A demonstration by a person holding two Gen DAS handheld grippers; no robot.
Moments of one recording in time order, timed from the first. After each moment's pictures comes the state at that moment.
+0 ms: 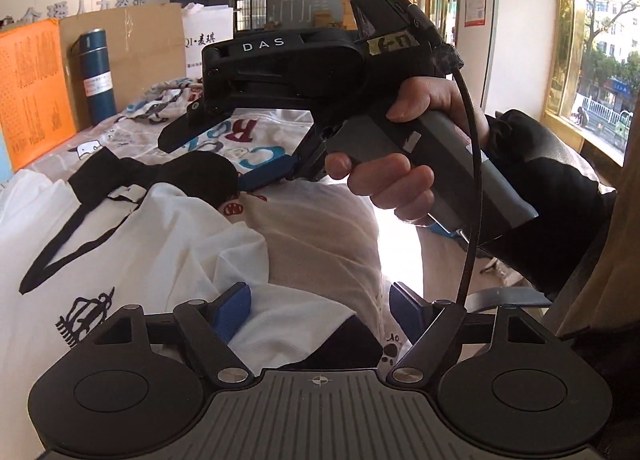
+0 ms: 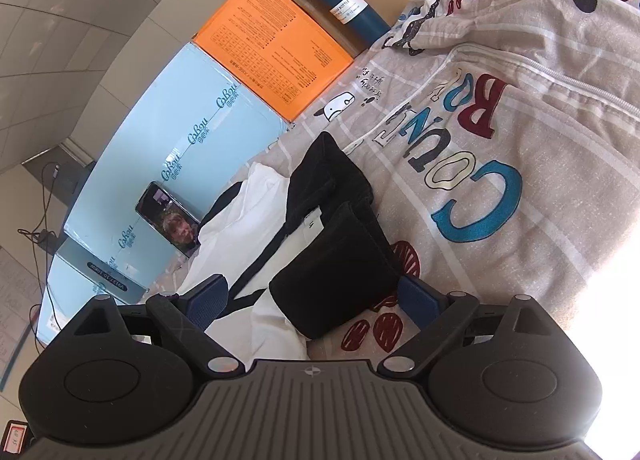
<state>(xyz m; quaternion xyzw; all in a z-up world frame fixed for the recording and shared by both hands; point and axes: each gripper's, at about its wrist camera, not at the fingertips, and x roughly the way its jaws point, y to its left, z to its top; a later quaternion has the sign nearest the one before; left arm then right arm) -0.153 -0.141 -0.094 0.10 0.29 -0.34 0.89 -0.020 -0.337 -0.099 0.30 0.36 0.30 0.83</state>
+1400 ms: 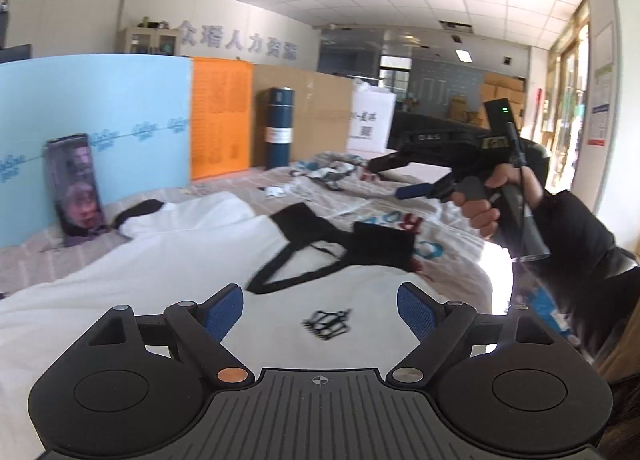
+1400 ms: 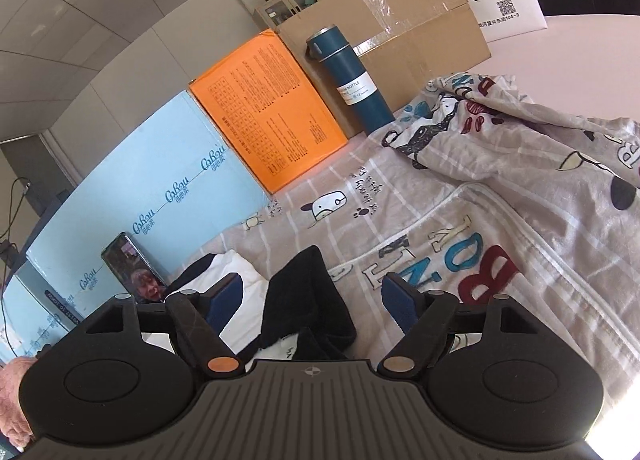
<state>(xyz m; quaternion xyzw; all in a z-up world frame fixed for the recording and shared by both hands) -0.195 0.001 -0.026 0.00 0.21 -0.09 0.97 0.047 -0.323 -0.034 0.21 0.30 0.26 0.89</state>
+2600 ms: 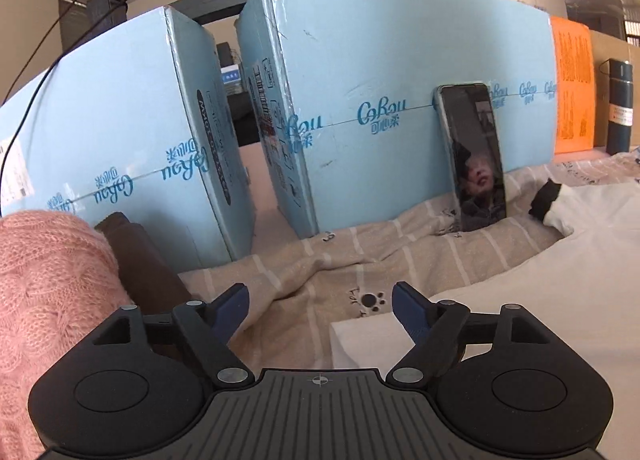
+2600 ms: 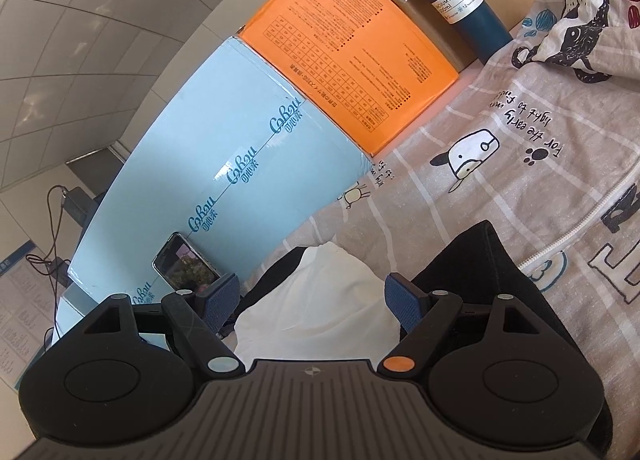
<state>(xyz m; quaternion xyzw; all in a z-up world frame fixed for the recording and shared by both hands) -0.132 0.194 -0.036 0.00 0.27 0.24 0.93 0.124 -0.219 -0.078 0.31 0.31 0.37 0.82</state>
